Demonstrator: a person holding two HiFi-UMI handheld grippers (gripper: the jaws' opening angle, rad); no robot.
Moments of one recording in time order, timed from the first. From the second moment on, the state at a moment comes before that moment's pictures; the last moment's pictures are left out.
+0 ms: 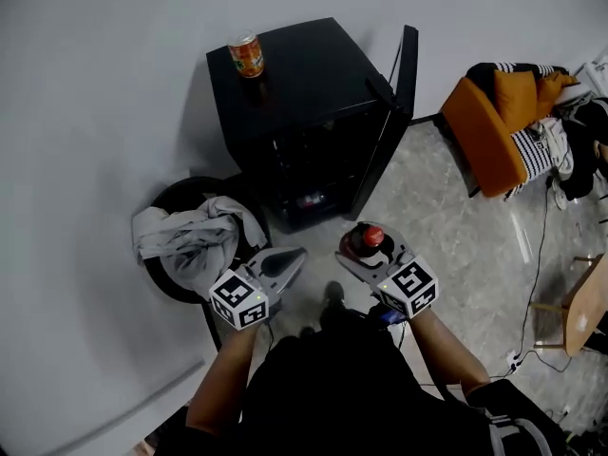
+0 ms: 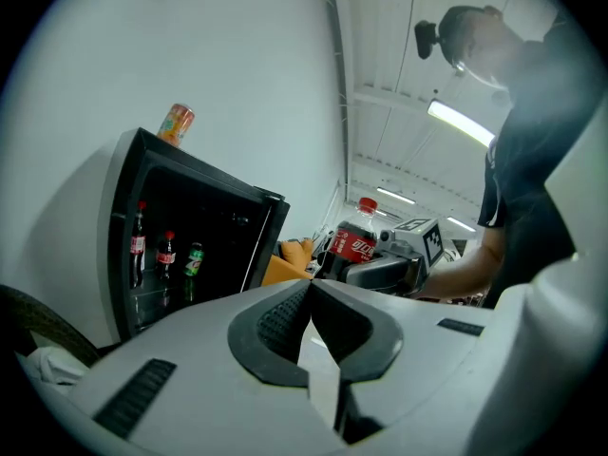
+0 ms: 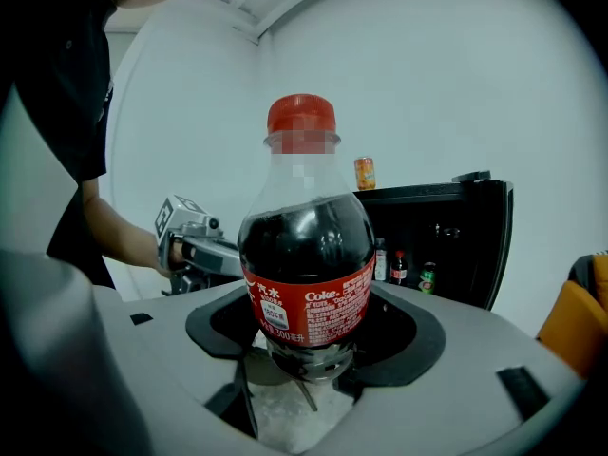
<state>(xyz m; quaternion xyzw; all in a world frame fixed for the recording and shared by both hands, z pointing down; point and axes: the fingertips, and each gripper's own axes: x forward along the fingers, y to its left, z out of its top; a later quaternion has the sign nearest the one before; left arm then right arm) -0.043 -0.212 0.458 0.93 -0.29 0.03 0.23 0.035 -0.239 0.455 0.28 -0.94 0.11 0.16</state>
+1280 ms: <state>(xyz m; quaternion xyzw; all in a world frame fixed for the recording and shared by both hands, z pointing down) -0.059 -0.383 0.606 0.91 -0.35 0.03 0.22 -0.037 -0.461 0.603 0.27 -0.95 0.05 0.17</state>
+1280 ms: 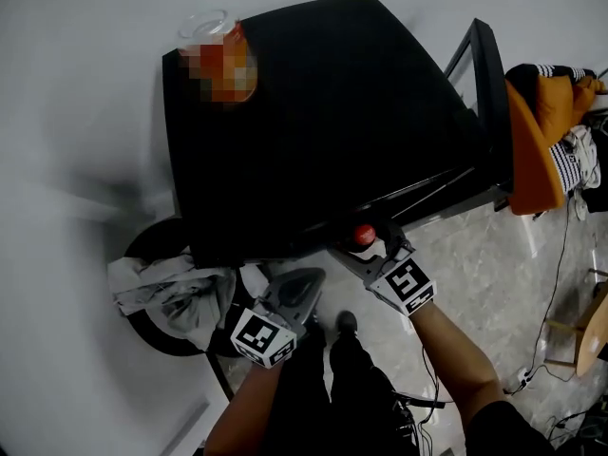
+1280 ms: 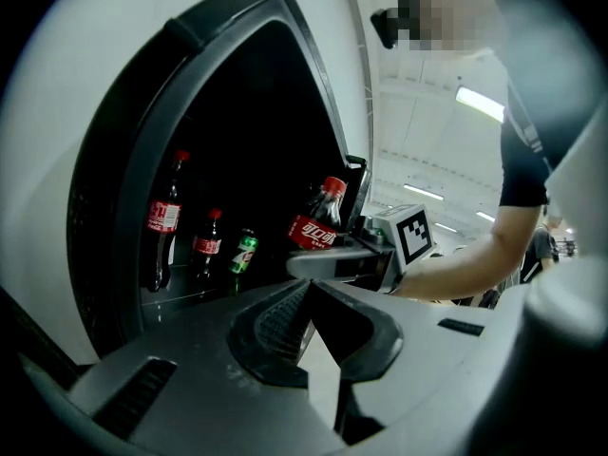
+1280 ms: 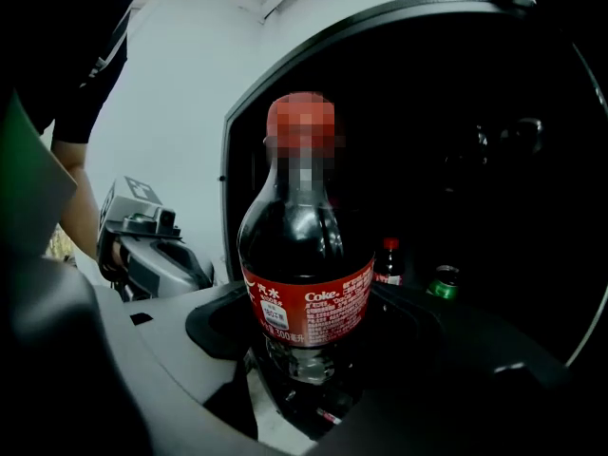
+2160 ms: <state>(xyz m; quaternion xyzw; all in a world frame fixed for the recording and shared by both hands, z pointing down) -0.066 -0.433 0.659 0.87 -0.45 0.01 0.19 -0.066 -0.536 0.681 0.31 -0.94 0.06 0.14</state>
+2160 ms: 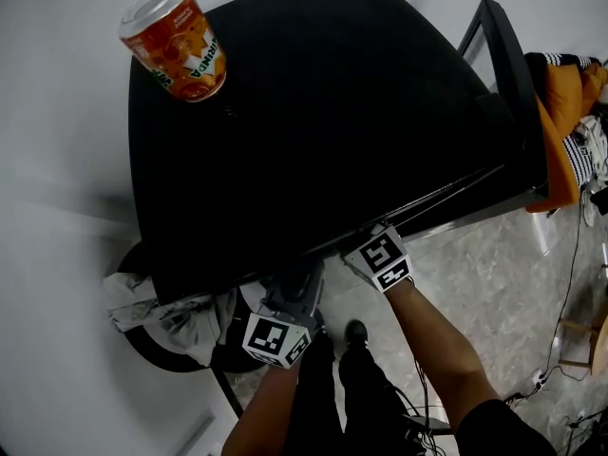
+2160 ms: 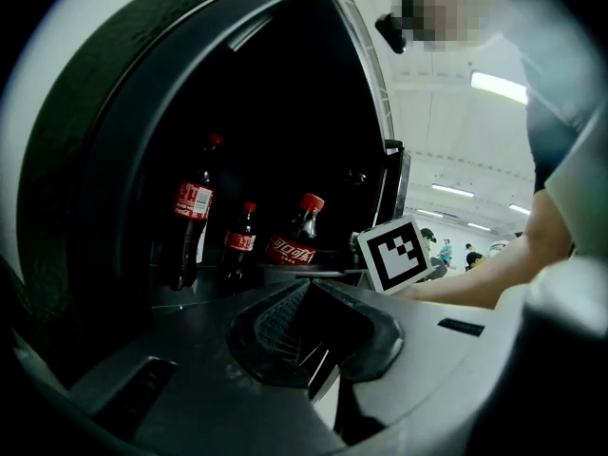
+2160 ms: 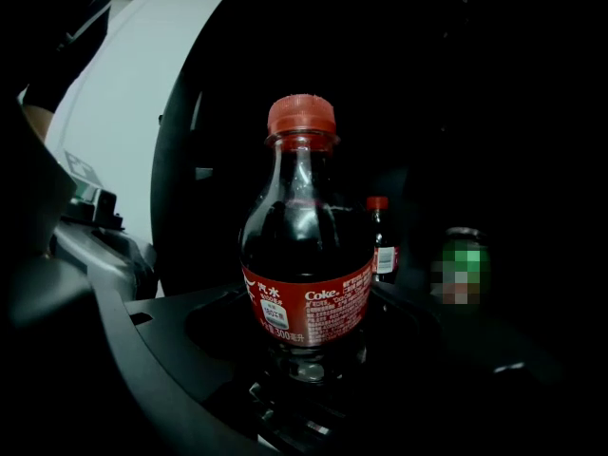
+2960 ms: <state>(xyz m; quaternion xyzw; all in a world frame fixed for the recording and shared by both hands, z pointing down) -0.072 -0.458 0.680 0.84 -0.51 -0.01 0.19 -0.067 -0.557 0.721 0.32 -0.93 0.07 0.17</state>
